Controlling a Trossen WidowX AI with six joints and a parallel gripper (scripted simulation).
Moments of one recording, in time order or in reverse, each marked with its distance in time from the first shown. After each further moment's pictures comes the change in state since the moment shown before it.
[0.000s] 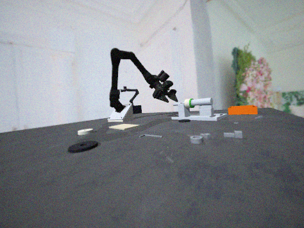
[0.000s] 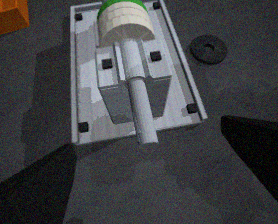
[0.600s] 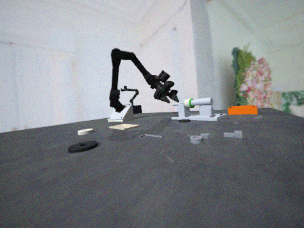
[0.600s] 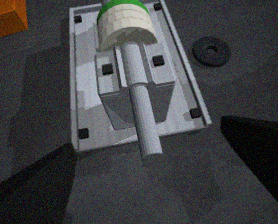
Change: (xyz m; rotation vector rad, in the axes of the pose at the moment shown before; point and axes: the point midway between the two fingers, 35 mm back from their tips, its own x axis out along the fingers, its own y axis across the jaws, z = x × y) arm 0.009 0.000 0.003 0.007 -0.003 -0.001
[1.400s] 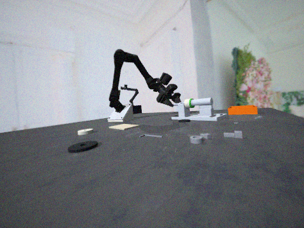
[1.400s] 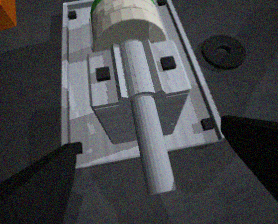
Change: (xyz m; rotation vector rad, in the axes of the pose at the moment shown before) arm 0.033 -0.001 0.000 -0.003 -0.002 -0.005
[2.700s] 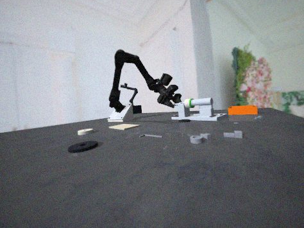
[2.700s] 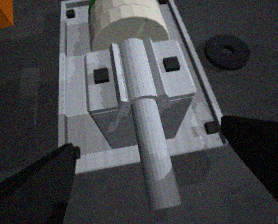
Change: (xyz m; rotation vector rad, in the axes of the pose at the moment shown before) arm 0.009 0.000 0.000 -0.001 0.000 0.000
